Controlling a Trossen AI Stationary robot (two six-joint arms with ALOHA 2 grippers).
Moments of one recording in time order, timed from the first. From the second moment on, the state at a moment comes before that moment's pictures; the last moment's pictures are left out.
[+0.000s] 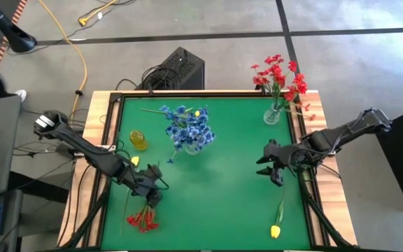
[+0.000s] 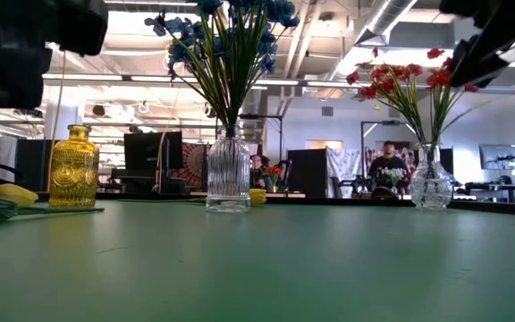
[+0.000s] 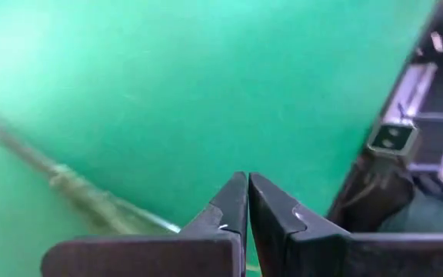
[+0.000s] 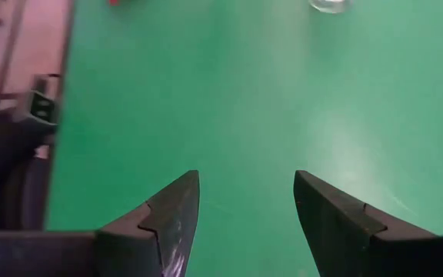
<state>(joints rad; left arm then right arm) -0.53 1.24 0.74 -0.41 -0.07 -1.32 0.38 0.83 0.69 -0.62 0.16 0.57</state>
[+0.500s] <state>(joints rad) -0.53 1.33 0.74 -0.56 -0.07 -1.45 0.47 0.83 0.69 -0.59 0.24 0.57</state>
